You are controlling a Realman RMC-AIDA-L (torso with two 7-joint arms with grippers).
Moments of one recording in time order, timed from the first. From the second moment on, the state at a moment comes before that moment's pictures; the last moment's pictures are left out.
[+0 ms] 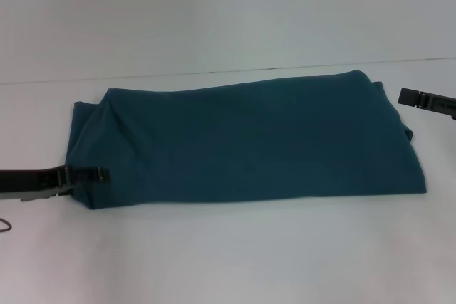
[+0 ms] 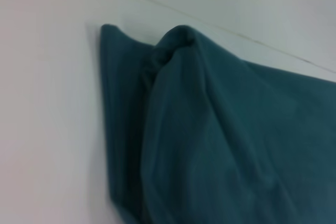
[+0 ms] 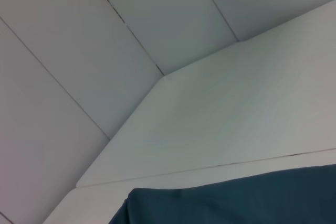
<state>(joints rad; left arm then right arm) -0.58 -2.12 0.66 0.90 2.46 1.25 -2.45 0.43 1.99 -0.49 -0.83 -1.94 -1.51 1.99</state>
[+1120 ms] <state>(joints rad) -0.54 -2.11 0.65 0.93 2.49 1.30 -2.45 0.43 1.98 -0.49 -0.83 -1.94 -1.50 1.99</state>
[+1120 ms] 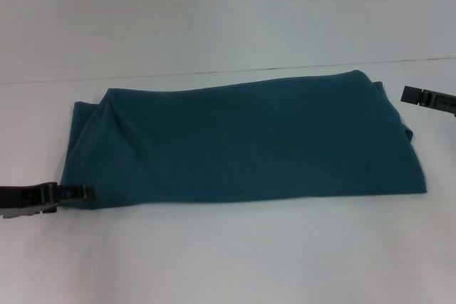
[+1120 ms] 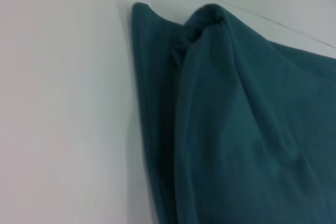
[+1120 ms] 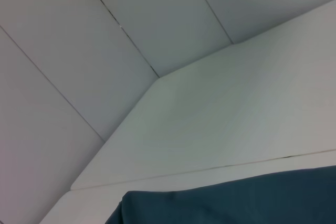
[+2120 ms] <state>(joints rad) -0.62 -2.10 0.71 0.90 2.61 1.34 -2.48 0.43 1.98 -0.47 -0.84 -1.94 -1.51 2.00</state>
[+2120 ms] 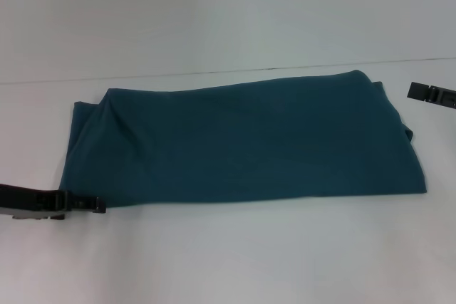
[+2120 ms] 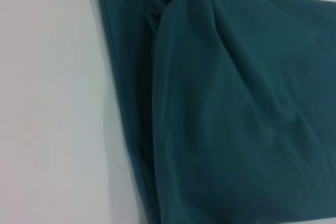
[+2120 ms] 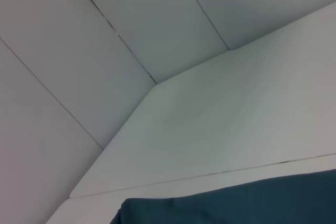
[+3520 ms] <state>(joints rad) -0.66 -2.11 0.71 0.87 2.58 1.24 -2.47 0.43 1.98 -0.46 -0.84 -1.94 -1.50 2.00</state>
